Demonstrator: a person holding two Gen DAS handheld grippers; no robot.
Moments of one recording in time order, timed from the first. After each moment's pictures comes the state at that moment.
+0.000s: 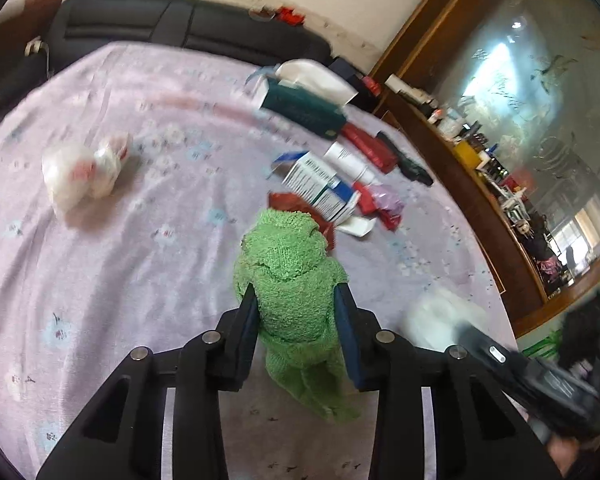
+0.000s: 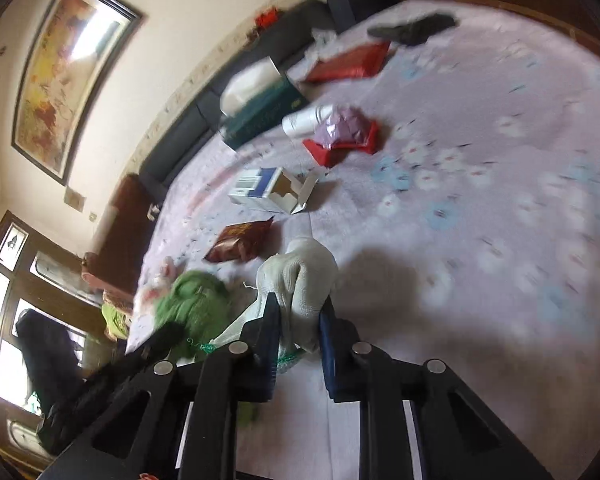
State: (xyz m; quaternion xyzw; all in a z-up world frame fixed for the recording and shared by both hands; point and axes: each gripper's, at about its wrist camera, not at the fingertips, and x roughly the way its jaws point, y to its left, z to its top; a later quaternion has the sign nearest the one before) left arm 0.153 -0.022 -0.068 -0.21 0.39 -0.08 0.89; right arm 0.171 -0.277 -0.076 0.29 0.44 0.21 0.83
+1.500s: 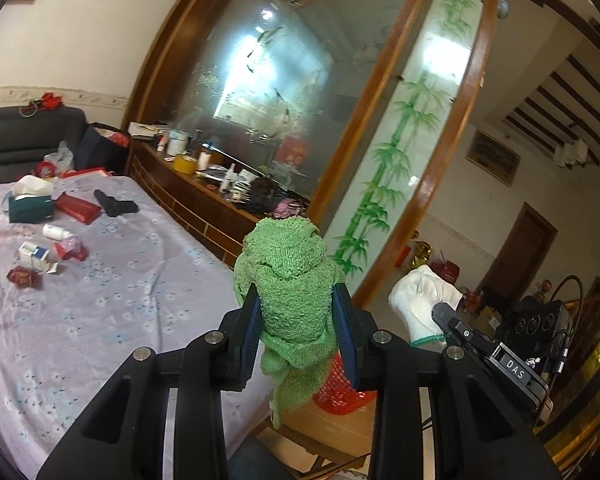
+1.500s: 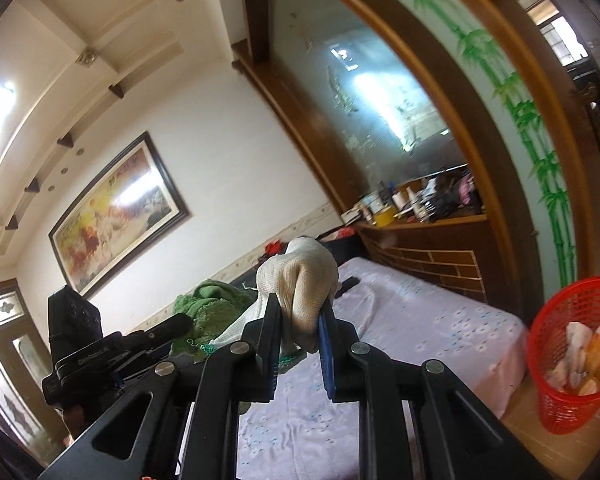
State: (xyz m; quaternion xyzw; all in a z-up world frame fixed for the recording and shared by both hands) left arm -0.105 -0.214 0.137 -0.11 0.24 -0.45 0.85; right arm -0.253 -0.474 0.105 0.29 0.07 0.06 0.95
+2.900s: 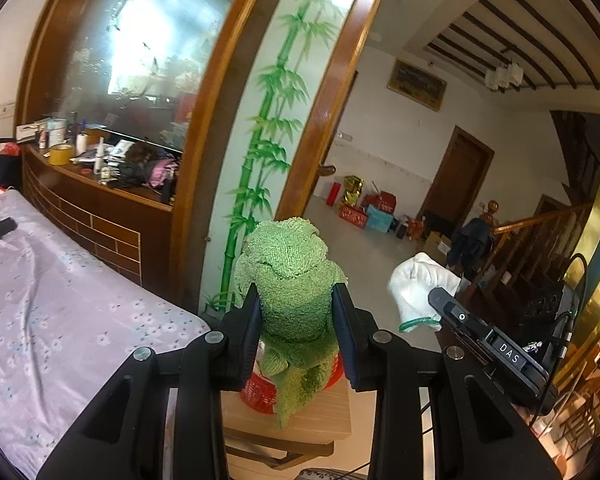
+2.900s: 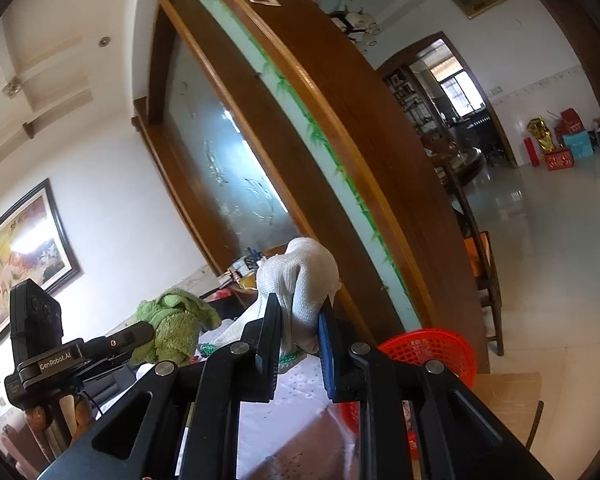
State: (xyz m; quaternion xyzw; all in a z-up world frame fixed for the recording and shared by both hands) left arm -0.123 -0.415 0.126 -0.01 0.27 -0.58 0.77; right arm -0.365 -0.583 0.094 0.29 0.03 -0.18 0.94
